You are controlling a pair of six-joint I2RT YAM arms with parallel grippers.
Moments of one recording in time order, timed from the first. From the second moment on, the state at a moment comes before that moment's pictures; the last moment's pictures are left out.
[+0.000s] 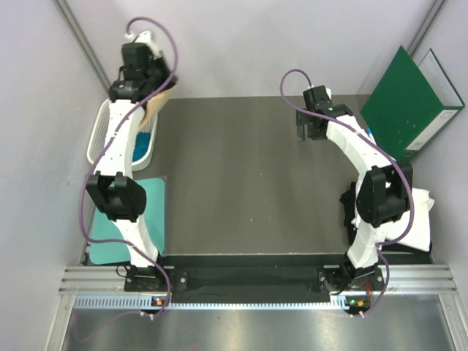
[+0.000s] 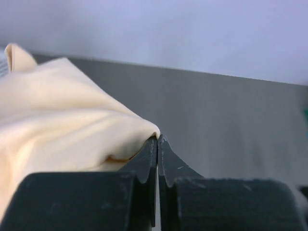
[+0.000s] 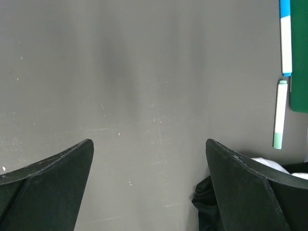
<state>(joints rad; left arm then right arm) -0.03 1.90 2.13 -0.63 0.15 -0.34 0.31 1.83 1.65 -0.79 0.40 0.21</state>
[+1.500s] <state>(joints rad) -0.36 1.80 1.58 -0.82 0.03 -0.38 0.19 1.70 1.43 -0.73 0.20 0.29</state>
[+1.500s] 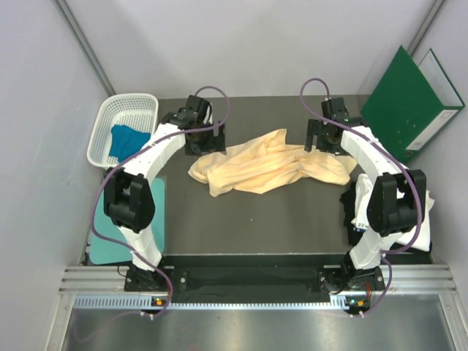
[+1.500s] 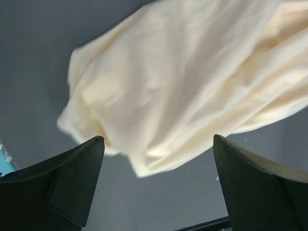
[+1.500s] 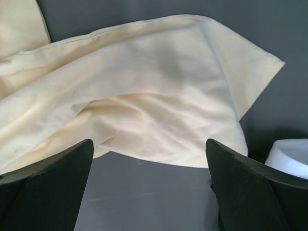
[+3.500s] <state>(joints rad) -0.53 1.76 1.36 -1.09 0.24 -0.18 0.19 1.85 1.45 -0.67 0.00 0.34</state>
